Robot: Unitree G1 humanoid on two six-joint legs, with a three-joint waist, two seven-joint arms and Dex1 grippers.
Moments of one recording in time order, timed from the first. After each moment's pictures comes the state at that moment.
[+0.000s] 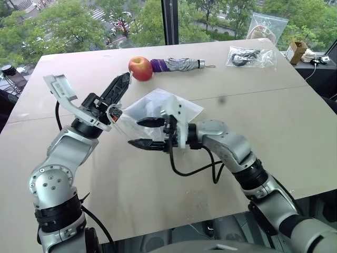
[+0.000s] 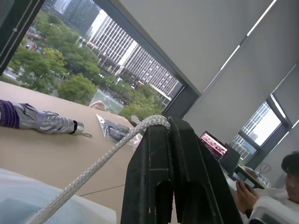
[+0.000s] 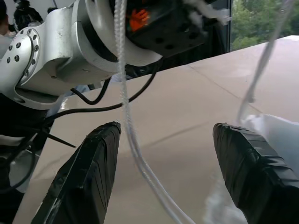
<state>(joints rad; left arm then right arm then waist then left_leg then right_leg) -0.28 0.48 0.46 -0.42 -1.36 0.67 -0.23 -0.71 0.00 0.43 -0.02 0.43 0.56 0.78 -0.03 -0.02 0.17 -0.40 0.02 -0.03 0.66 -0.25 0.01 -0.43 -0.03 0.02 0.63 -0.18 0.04</state>
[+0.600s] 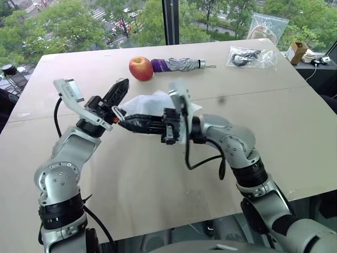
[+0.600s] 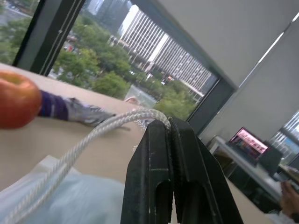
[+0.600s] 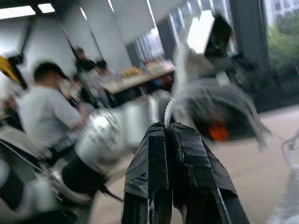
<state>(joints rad) -0.27 0.49 0.41 -0.34 -1.13 0.63 -0.24 -0.72 0.06 0.21 -0.15 0.77 0.76 0.83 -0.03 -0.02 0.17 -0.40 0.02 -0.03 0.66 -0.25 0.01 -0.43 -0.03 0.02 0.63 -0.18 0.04</state>
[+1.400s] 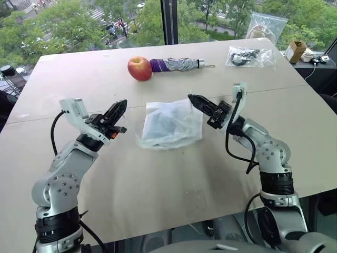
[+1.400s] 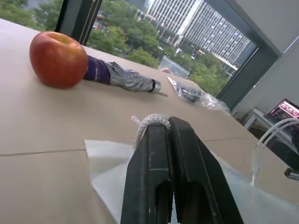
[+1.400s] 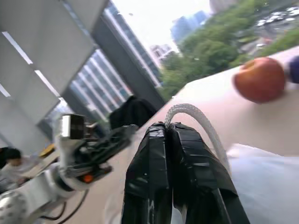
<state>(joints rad) -0.15 0.48 0.42 -0.34 -1.00 0.61 -0.31 -0.52 -0.09 -0.08 -0.12 0.81 0.71 0.56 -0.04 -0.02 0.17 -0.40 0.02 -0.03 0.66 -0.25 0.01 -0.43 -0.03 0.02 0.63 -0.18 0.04</state>
